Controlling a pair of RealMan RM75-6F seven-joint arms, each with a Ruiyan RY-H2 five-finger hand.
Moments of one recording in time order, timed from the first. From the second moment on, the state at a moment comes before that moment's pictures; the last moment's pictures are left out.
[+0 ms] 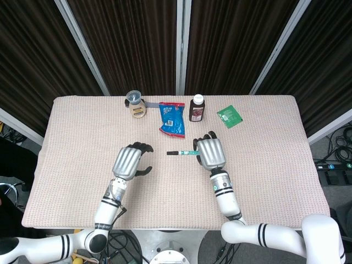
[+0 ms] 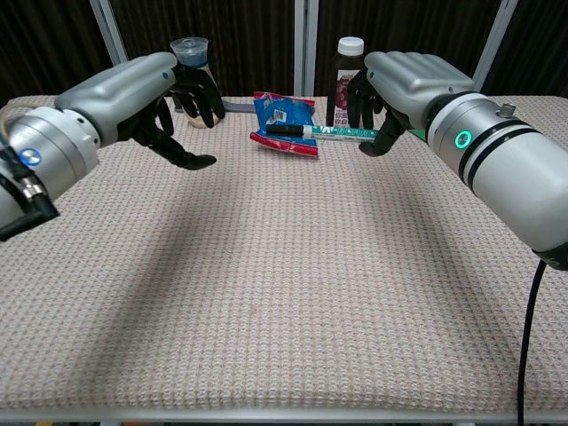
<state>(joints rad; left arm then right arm) -0.58 -1.80 -0.34 -1.57 1.18 1.15 0.53 0.78 -1.81 0.31 -1.48 -0.93 1.23 -0.73</state>
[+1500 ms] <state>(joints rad) -0.88 -1.93 -0.40 -1.46 0.75 1.25 0.96 0.85 -1.97 0.33 -1.31 -0.92 1.25 -0.81</state>
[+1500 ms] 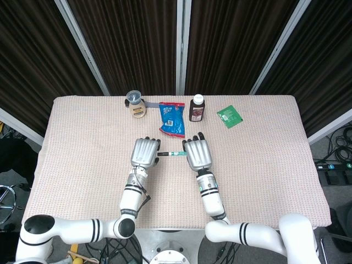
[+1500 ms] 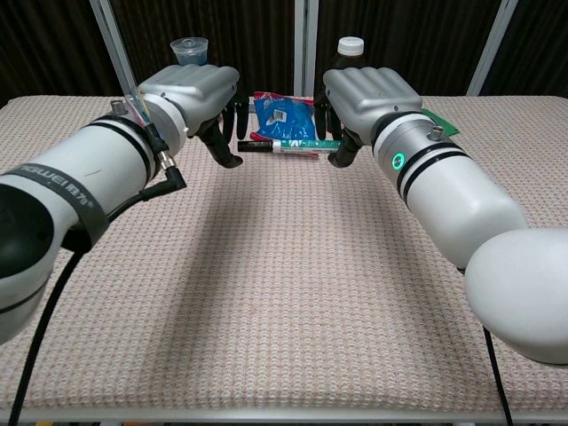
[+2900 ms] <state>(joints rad) -0.92 -1.94 -0.37 -1.43 0.68 1.26 0.92 0.86 -2.01 0.35 -1.27 -0.91 1.22 -0.83</state>
